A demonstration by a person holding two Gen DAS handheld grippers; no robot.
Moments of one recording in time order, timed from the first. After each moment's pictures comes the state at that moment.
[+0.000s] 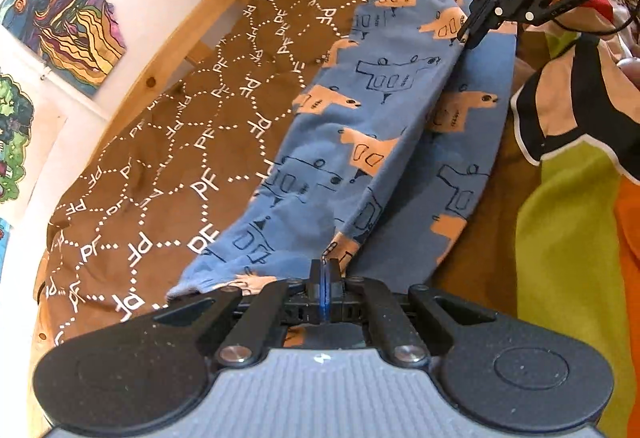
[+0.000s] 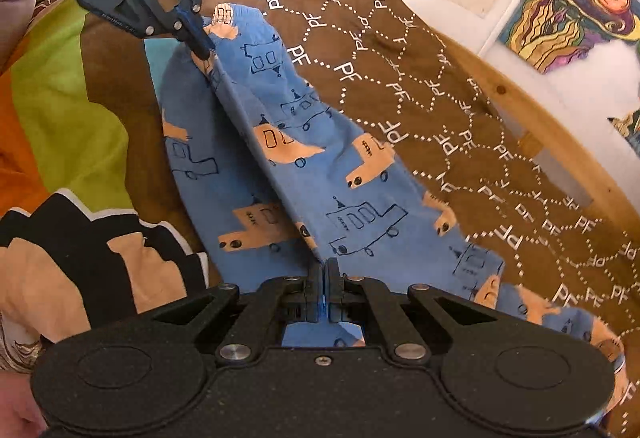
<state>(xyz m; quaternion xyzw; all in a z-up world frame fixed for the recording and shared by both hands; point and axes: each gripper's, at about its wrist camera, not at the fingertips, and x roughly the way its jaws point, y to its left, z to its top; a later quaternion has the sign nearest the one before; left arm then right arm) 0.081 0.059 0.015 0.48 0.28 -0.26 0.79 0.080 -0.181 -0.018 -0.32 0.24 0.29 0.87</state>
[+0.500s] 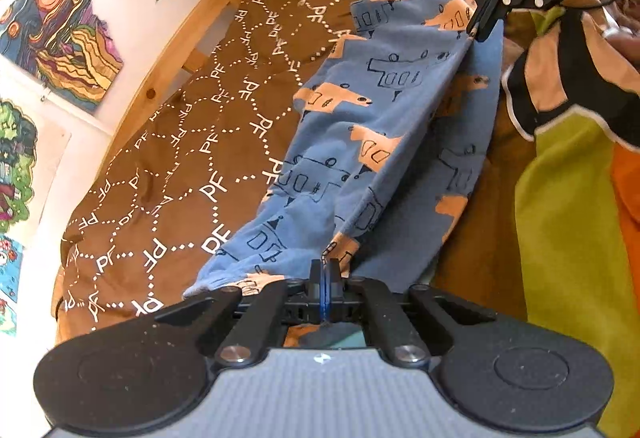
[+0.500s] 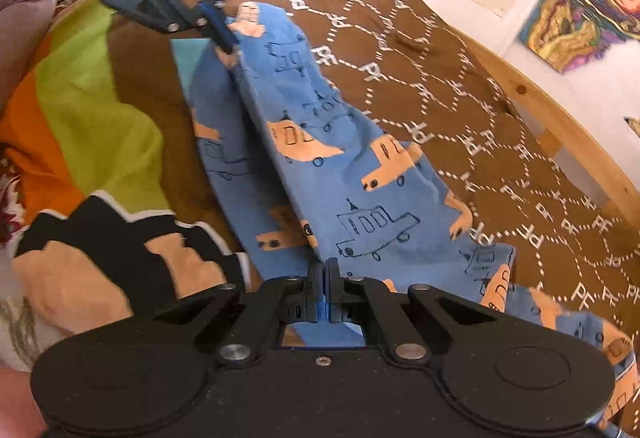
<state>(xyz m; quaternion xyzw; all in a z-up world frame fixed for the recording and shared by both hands) 0.078 0.068 0.020 0.52 0.27 -0.26 0.77 0.069 -0.173 -0.016 -0.32 0.25 0.32 0.86</state>
